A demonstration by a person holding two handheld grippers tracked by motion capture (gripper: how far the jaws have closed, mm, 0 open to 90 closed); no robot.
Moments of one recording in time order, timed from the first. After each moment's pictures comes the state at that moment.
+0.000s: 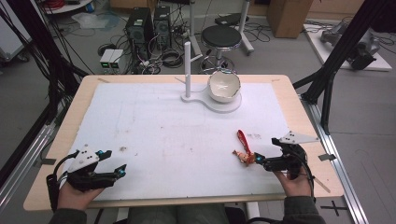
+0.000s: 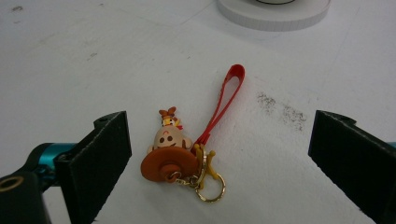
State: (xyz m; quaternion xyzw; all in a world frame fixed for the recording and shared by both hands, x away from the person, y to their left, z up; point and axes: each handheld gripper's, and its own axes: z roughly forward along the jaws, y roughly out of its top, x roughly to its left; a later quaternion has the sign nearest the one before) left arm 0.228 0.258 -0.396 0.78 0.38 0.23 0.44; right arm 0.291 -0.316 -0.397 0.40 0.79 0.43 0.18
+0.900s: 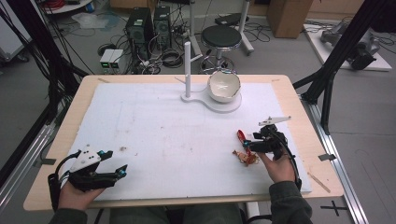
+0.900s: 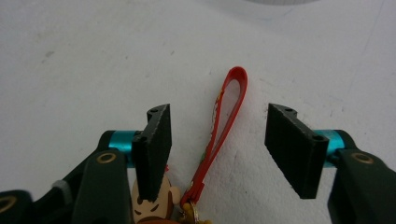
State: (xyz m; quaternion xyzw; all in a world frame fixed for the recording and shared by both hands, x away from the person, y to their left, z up) left arm 0.229 0.257 -0.398 0.78 0.38 0.22 0.44; right arm 0.347 -0.276 -0.400 0.44 0.82 0.34 0.14
